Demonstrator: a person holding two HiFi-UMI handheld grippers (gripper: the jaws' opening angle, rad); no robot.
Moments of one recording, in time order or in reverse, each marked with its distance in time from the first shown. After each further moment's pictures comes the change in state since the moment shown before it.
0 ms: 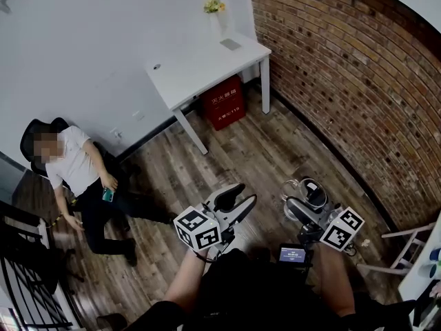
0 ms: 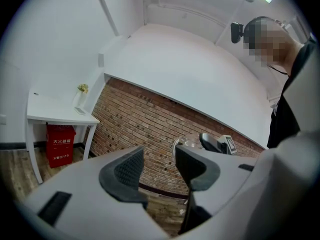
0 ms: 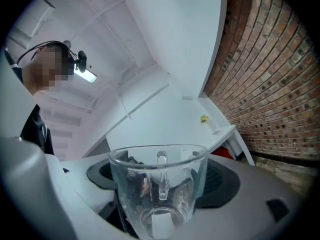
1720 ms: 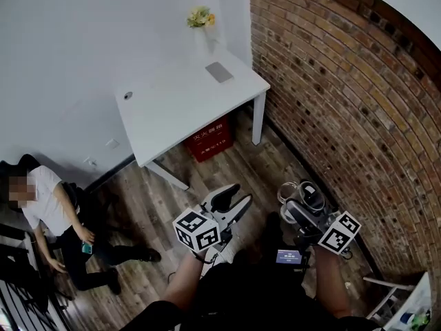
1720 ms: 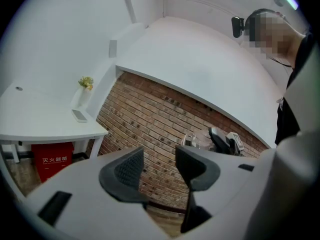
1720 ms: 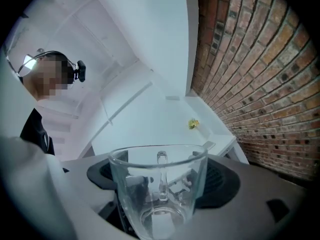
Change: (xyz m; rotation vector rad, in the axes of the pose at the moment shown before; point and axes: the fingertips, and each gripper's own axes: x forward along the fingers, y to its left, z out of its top) left arm 0.256 0.288 0.135 -0.055 -0.020 0.055; right arm 0.237 -0.290 0.145 0.047 0.008 -0.022
